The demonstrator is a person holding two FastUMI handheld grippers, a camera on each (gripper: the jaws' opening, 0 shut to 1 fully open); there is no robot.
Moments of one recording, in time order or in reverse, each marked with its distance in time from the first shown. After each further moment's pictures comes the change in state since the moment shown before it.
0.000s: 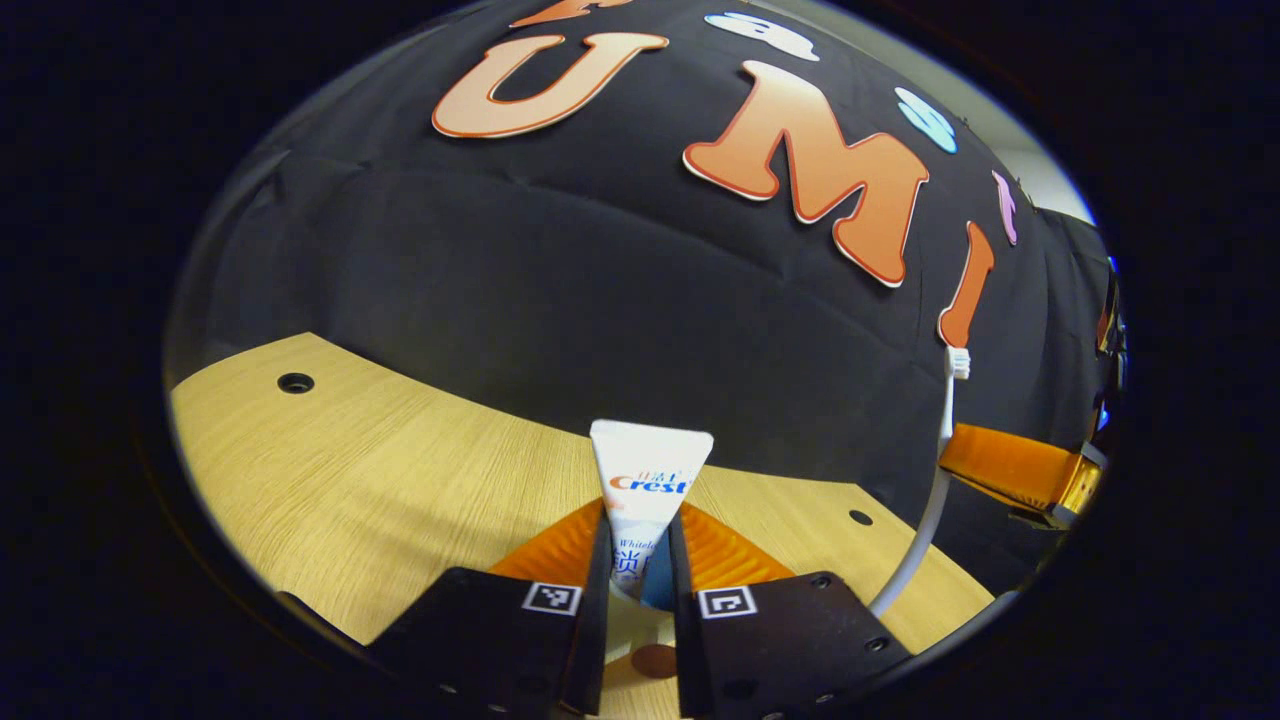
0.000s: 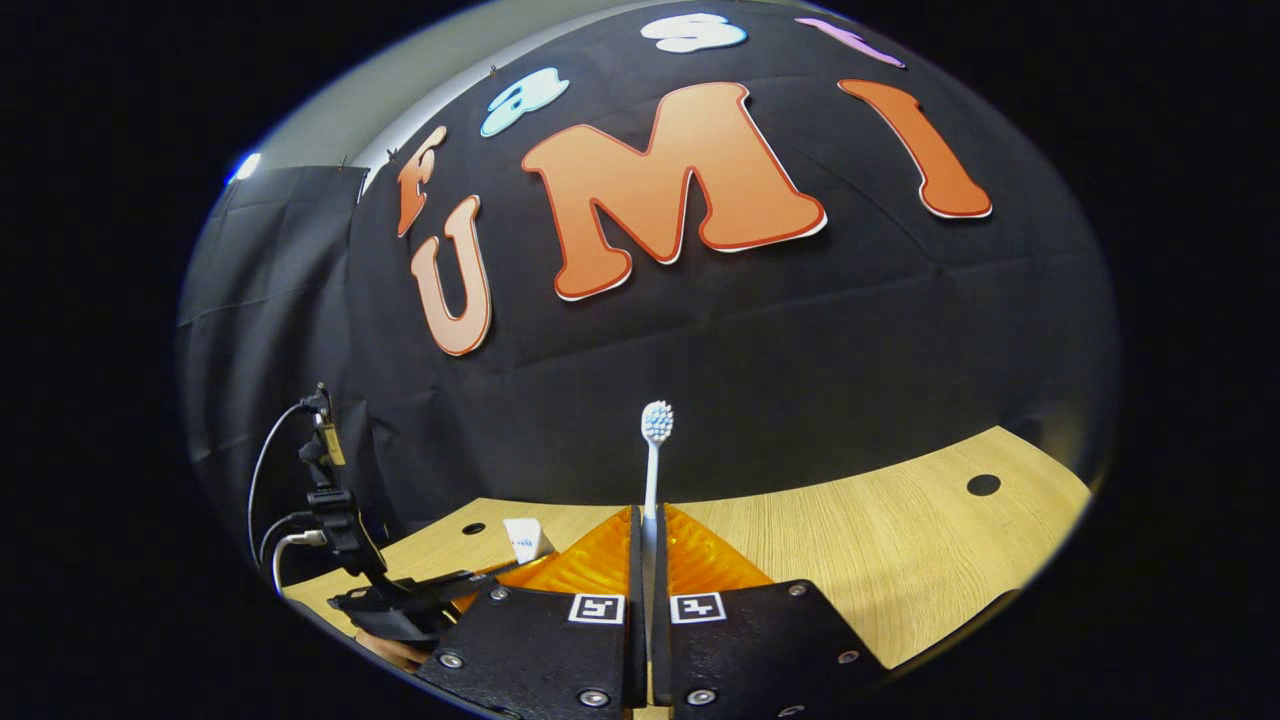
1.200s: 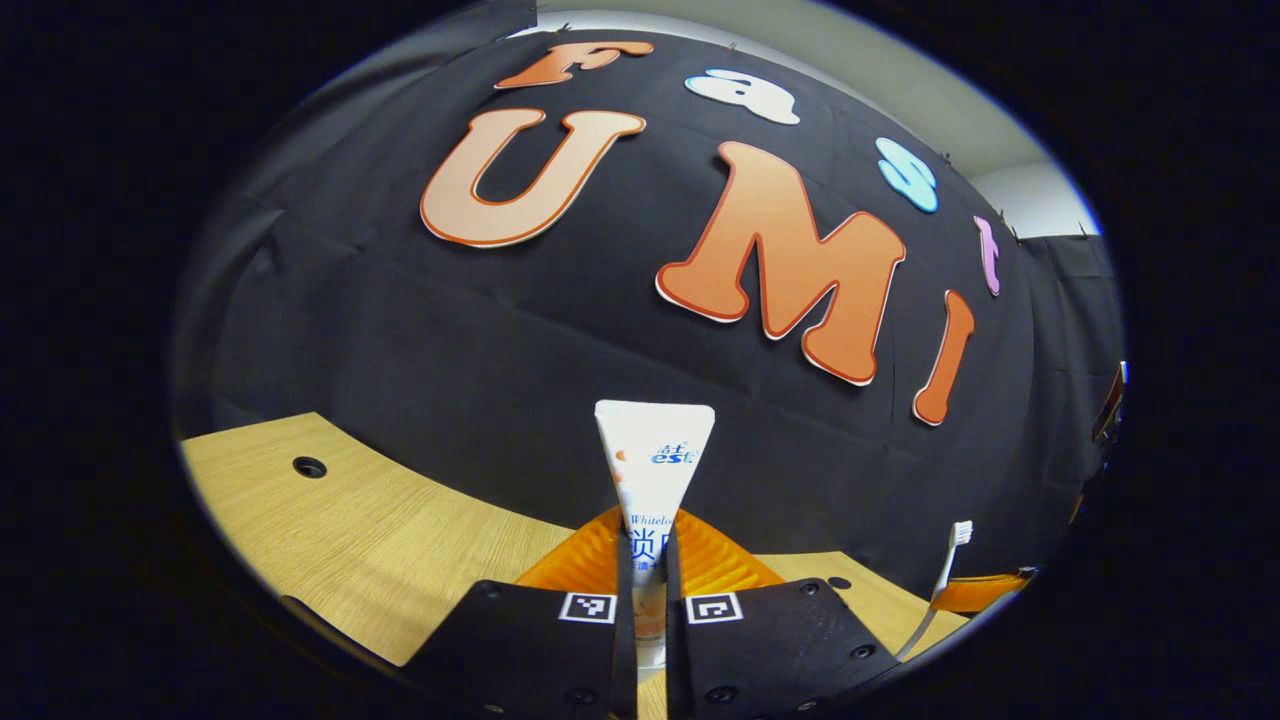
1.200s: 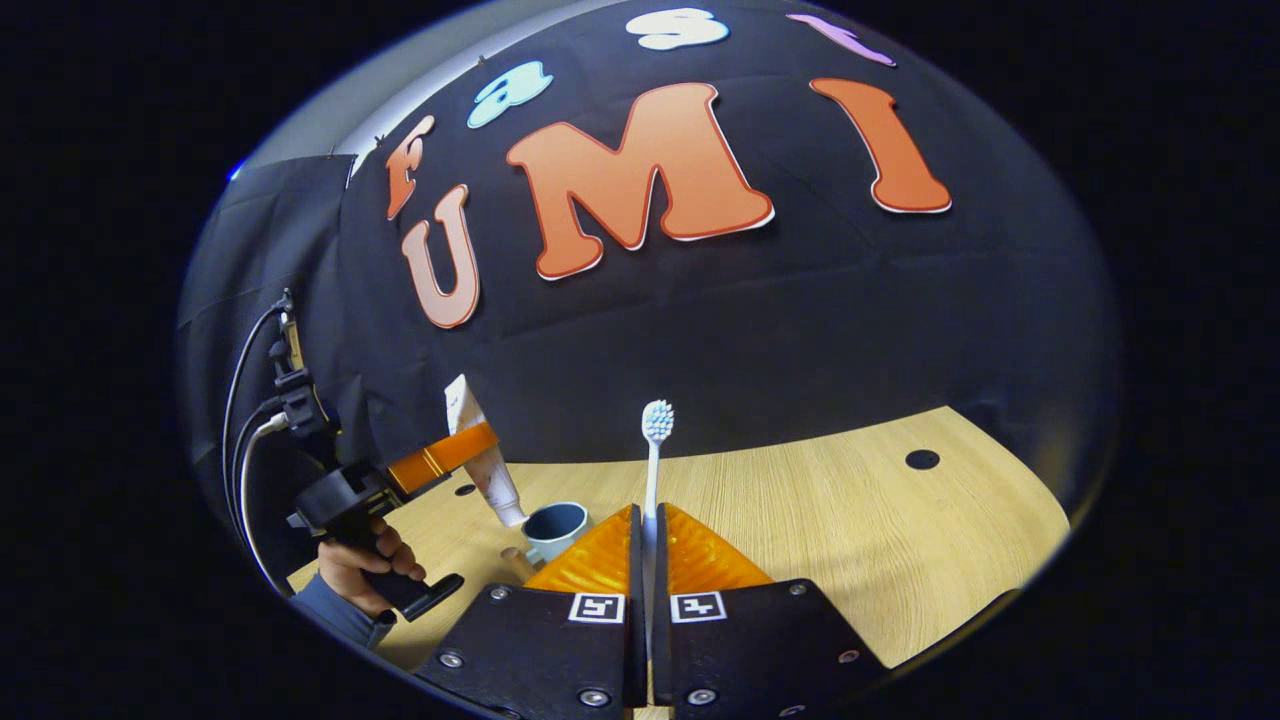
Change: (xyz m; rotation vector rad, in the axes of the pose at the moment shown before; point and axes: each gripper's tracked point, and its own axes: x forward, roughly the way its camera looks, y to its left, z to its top) left arm -0.022 -0.020 0.097 -0.004 -0.239 0.012; right arm -0.076 -0.031 -0.002 -0.020 0.094 -0.065
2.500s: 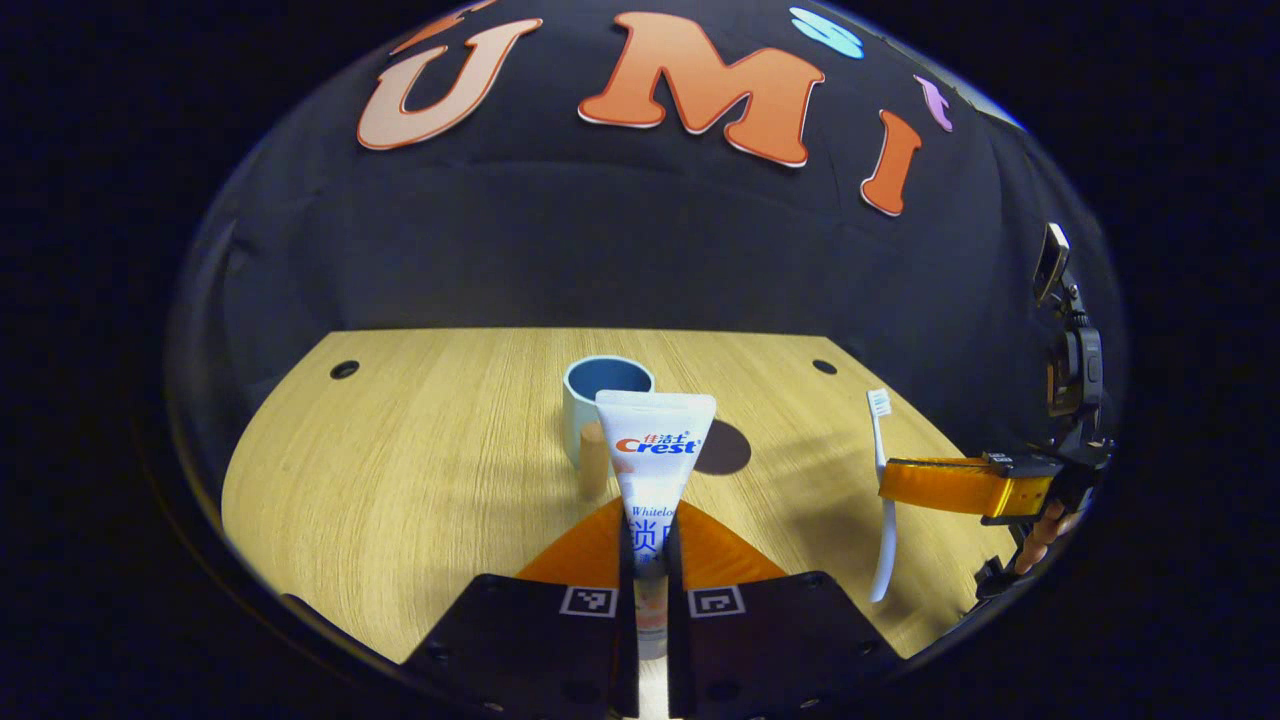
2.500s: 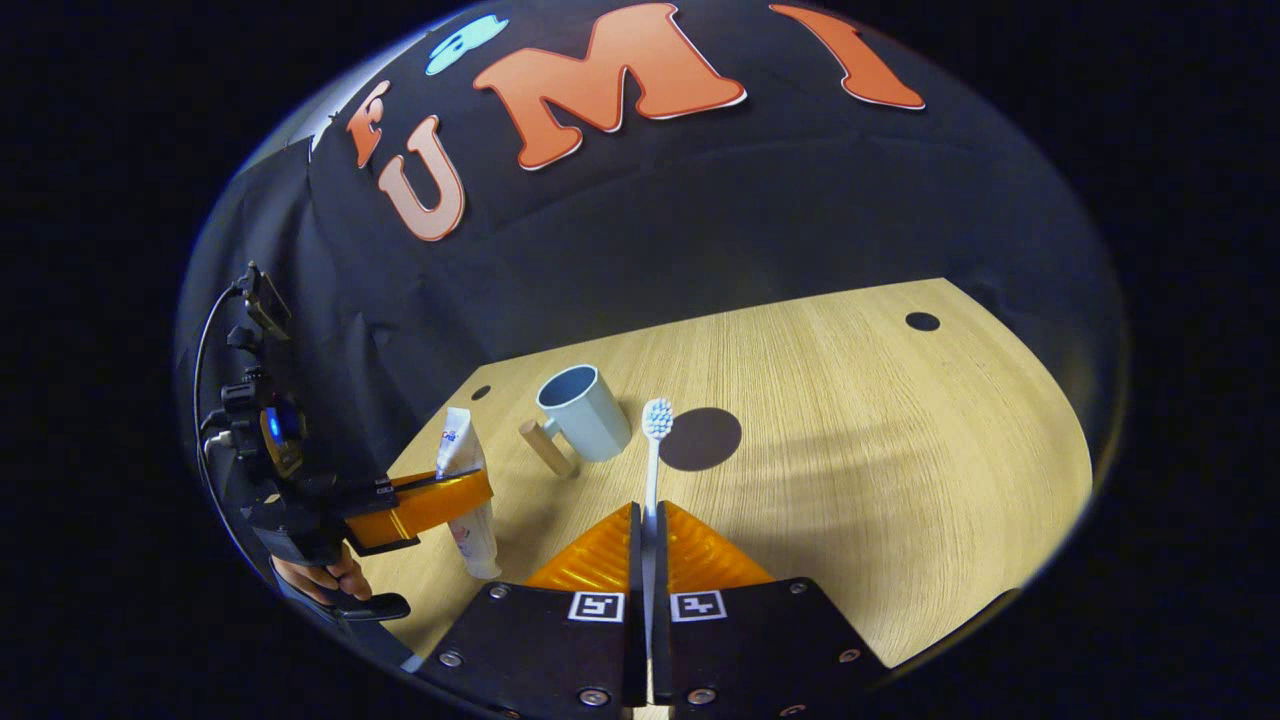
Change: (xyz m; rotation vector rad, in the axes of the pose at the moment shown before) left arm -0.120 -0.032 -0.105 0.224 0.544 0.005; right arm -0.061 0.013 -0.090 0.119 0.371 0.021
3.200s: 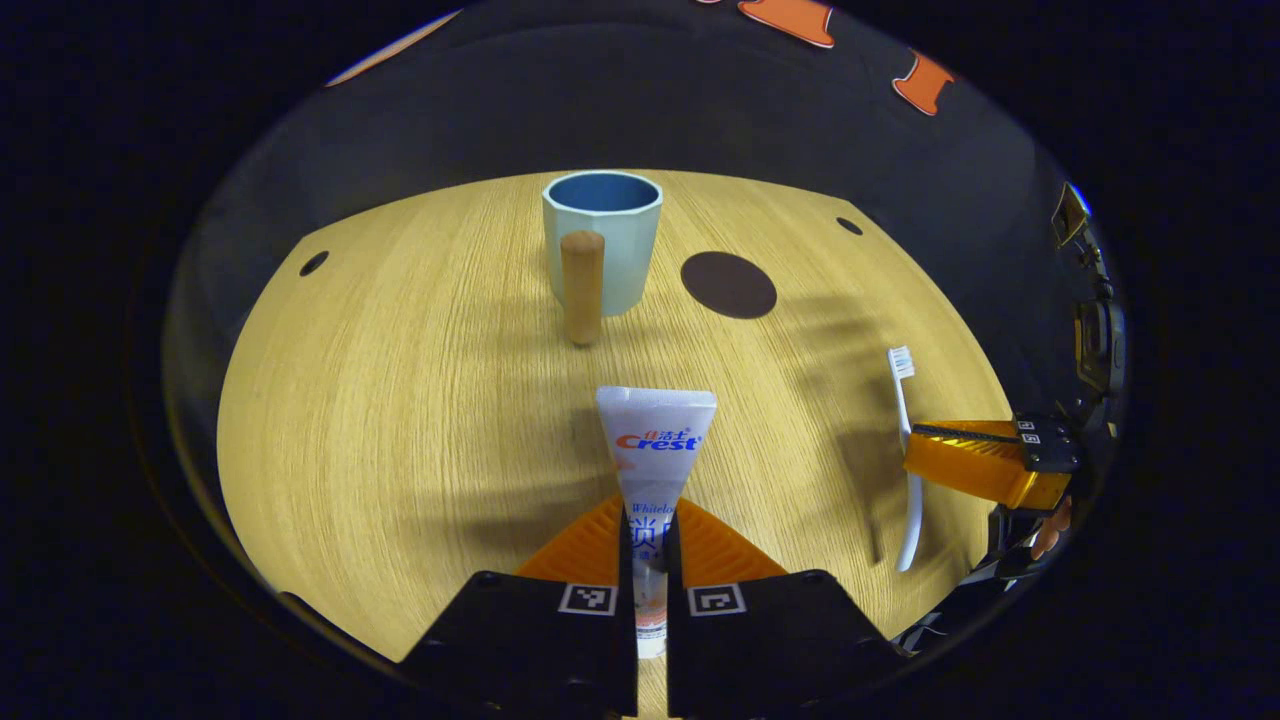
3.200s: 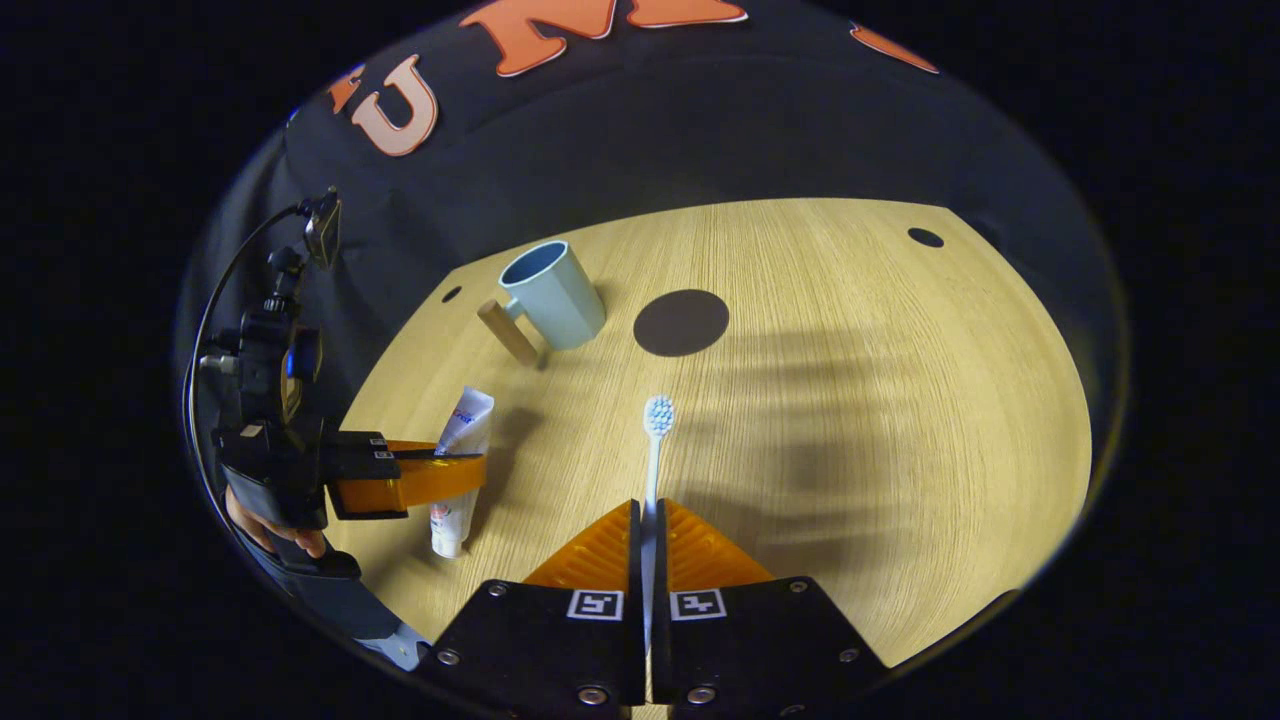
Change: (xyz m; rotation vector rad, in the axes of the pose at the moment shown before) left arm 0.003 0.000 -0.032 0.004 0.492 -0.014; right arm 0.001 -0.017 -0.082 -0.029 0.313 -0.056
